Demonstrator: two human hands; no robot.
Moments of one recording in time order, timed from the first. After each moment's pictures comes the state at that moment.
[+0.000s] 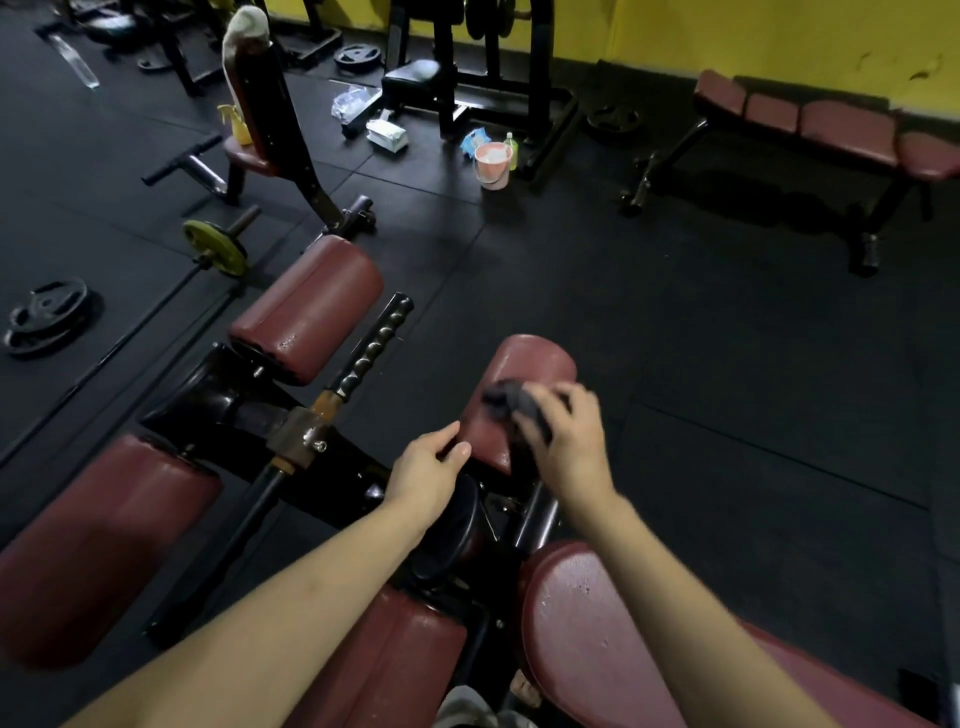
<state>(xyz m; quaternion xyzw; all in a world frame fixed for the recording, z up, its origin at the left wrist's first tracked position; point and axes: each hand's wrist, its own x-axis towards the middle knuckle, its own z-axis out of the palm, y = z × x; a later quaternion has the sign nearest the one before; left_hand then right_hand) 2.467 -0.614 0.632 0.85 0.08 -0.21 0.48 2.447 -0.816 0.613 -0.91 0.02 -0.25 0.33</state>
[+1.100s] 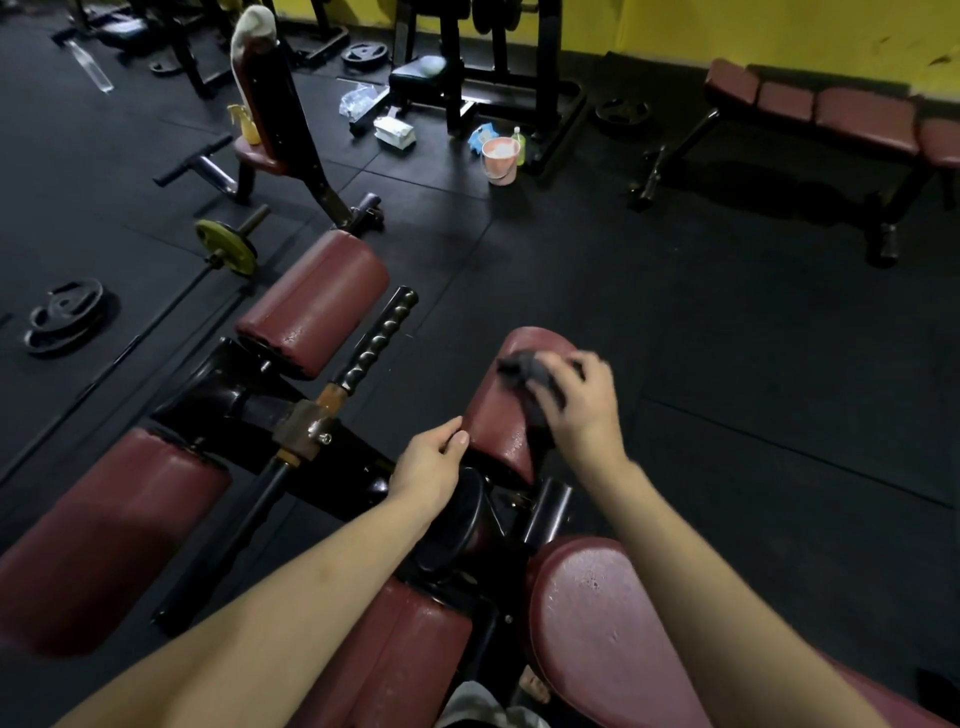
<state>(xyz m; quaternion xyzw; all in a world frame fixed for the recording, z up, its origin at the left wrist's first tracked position) 2.467 -0.614 0.626 0.86 0.09 -0.19 0.47 2.475 -0.831 0.617 -0.91 0.03 -0.27 0.33</state>
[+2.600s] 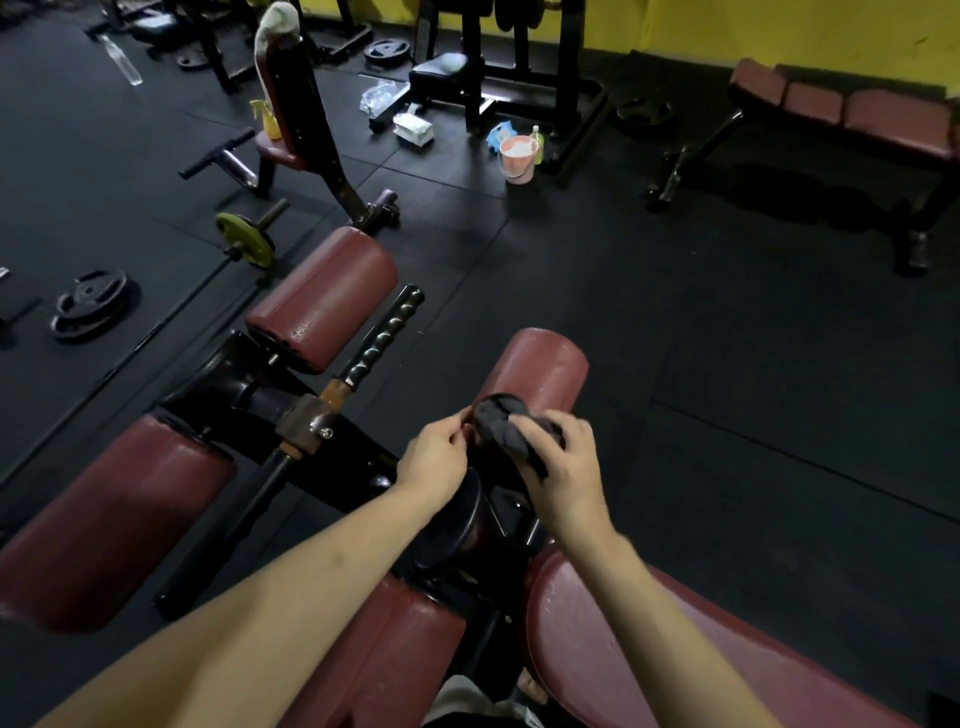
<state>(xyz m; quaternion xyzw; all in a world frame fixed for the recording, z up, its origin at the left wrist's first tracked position) 2.479 -0.623 0.628 0.90 0.06 -0.17 0.41 2.416 -0.798 0.596 -0.90 -0.03 -0.24 0.36</state>
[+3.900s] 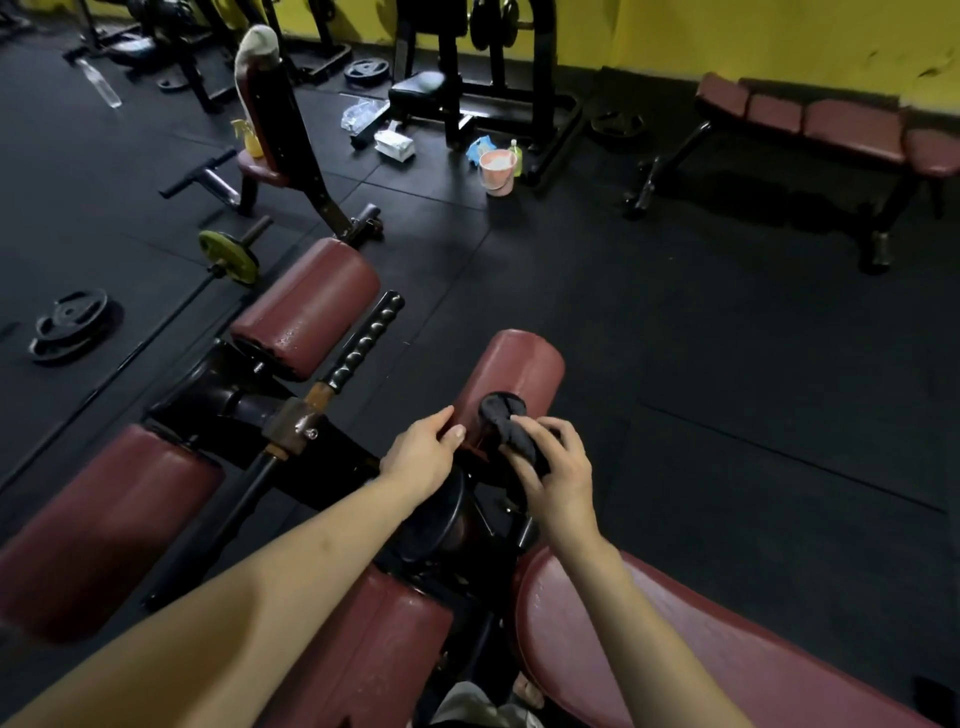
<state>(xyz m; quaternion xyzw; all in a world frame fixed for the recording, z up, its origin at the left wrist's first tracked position) 2.477 -0.626 0.649 0.92 0.04 -0.21 0.32 2.393 -0.801 0.598 -0.85 0.06 -0.22 0.48</state>
